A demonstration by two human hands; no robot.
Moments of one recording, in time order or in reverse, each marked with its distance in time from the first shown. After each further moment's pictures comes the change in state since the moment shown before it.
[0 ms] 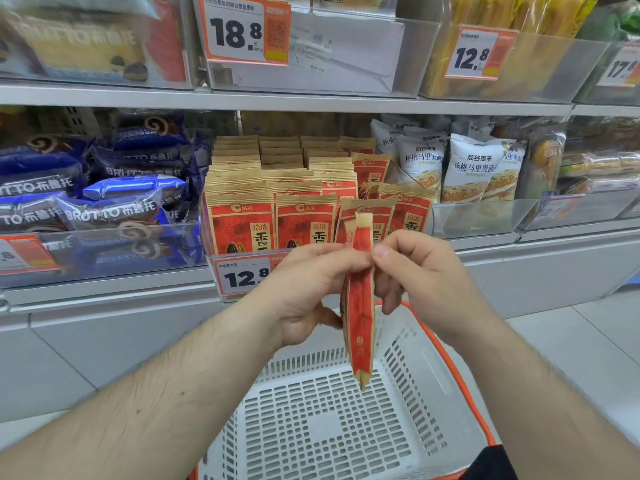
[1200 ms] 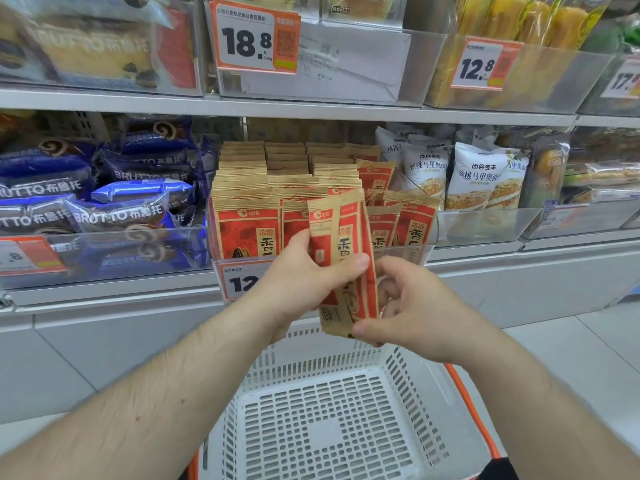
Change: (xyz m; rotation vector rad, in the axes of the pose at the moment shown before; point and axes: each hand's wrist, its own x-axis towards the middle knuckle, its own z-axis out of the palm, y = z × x) left_hand 0.012 -0.008 -0.026 0.213 0.145 0.130; right_hand -0.006 -0.002 0.005 -0.393 -0.204 0.207
